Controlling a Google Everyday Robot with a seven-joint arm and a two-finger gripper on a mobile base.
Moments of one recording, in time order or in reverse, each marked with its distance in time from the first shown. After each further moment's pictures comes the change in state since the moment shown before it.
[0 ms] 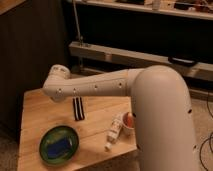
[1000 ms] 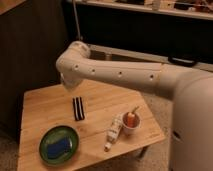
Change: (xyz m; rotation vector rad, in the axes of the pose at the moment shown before) arm -0.031 0.075 -0.130 0.046 -0.035 0.106
